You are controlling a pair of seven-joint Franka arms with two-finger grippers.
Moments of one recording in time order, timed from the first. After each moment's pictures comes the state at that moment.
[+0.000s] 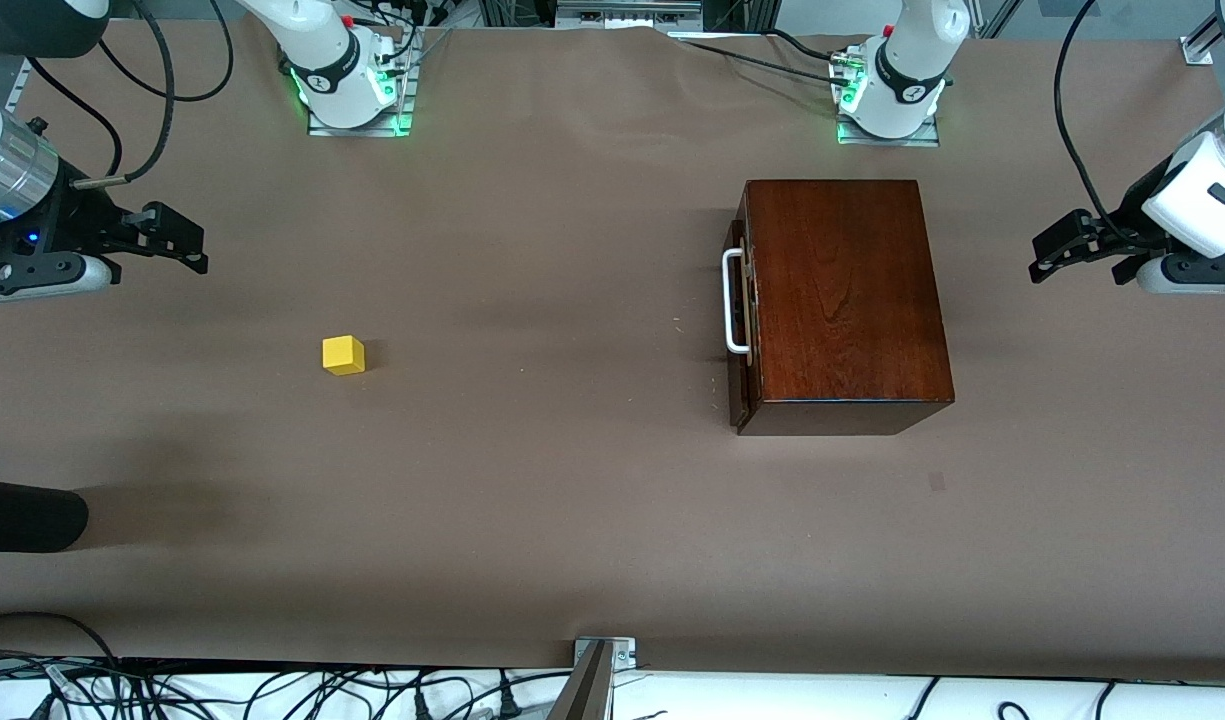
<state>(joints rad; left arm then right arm) -0.06 -0.01 0.04 -1.68 0.01 1.66 -0.03 0.10 0.06 -0.01 -1.59 0.01 1.64 -0.05</state>
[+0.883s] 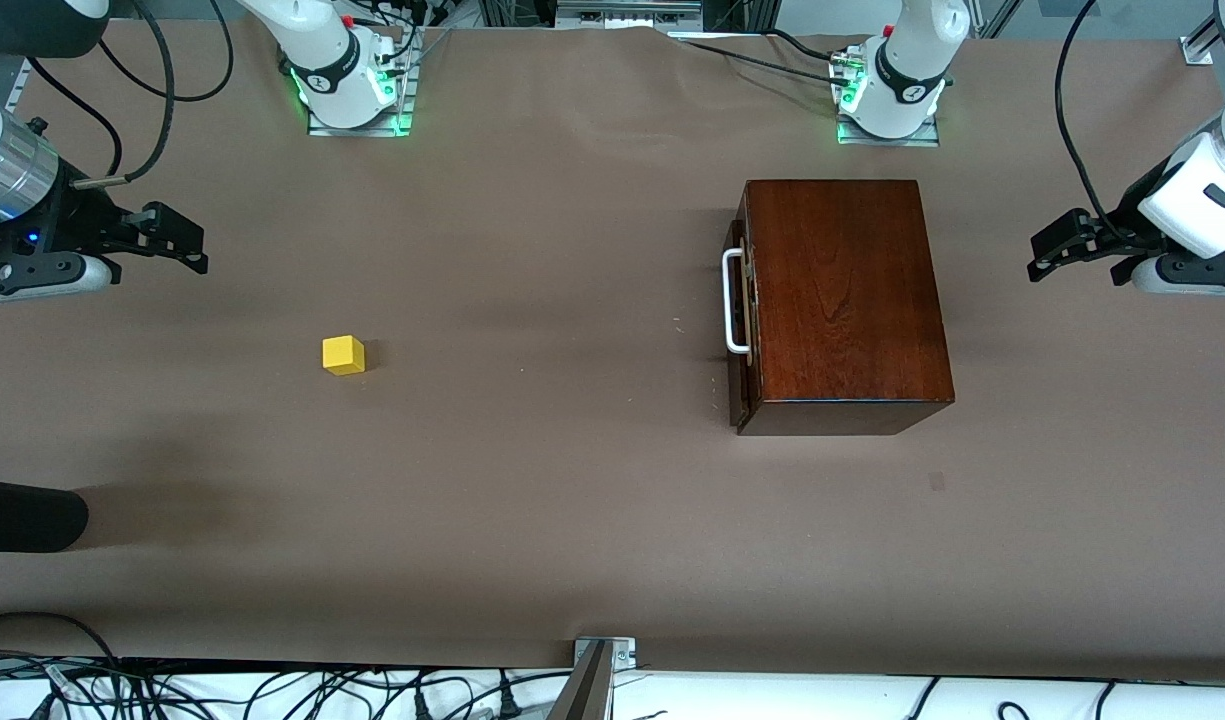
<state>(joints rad) -0.06 -0.01 0.04 -1.69 0.01 1.65 -0.01 0.10 0.06 -0.01 -1.59 0.01 1.64 -0.05</state>
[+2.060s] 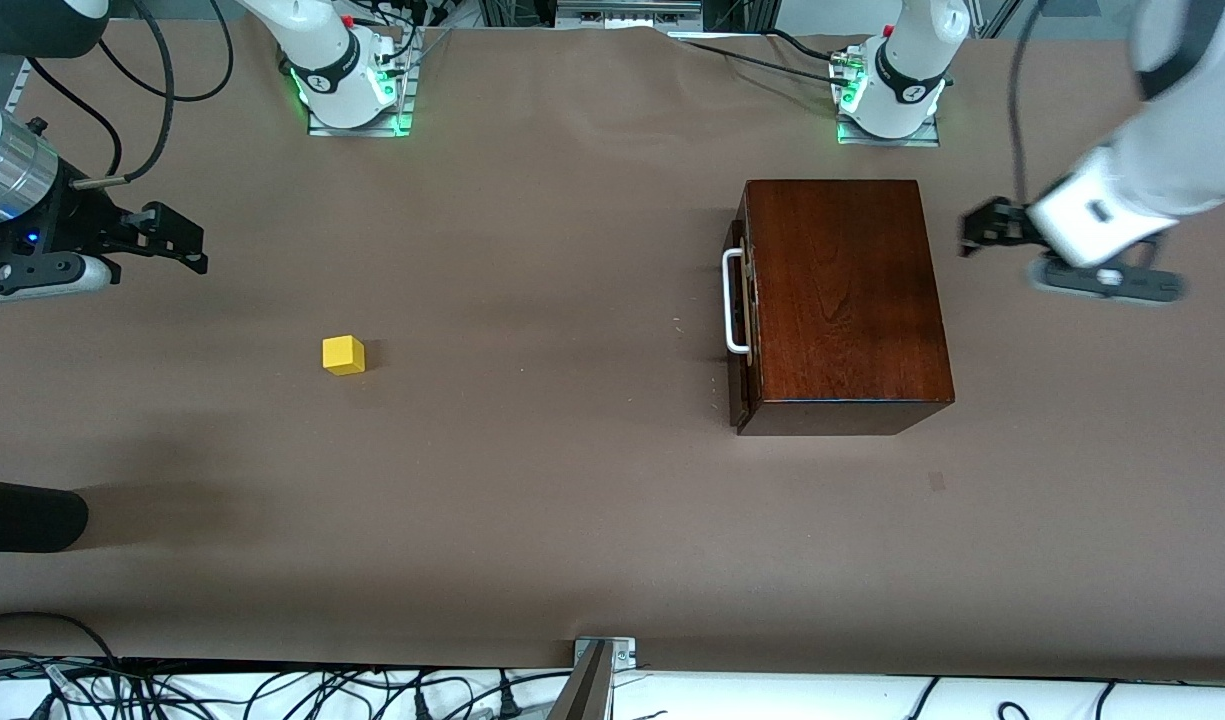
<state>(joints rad) -0.09 0.07 -0.13 -1.64 0.01 1.49 -0.03 0.10 0.06 -0.01 -1.59 0.01 1.64 -0.05</state>
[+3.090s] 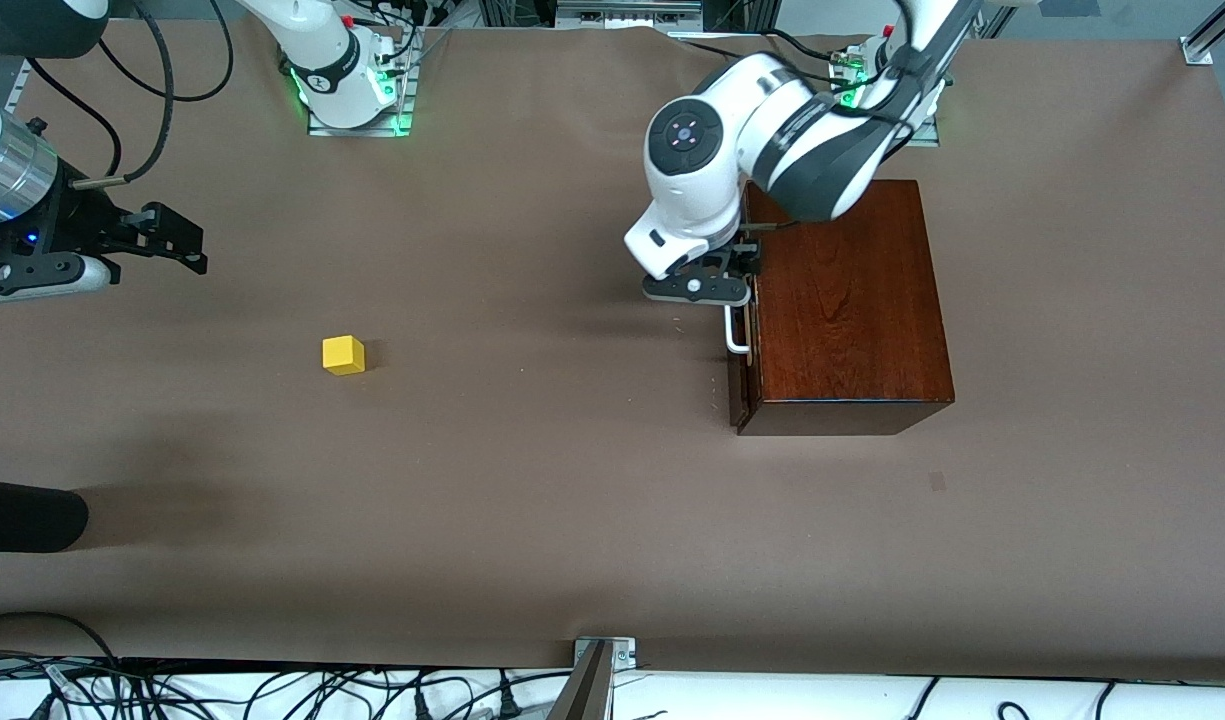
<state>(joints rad) -0.37 0.42 -0.41 -1.65 0.23 1.82 -0.71 0.10 0.06 -0.01 -1.59 0.01 1.64 -0.05</state>
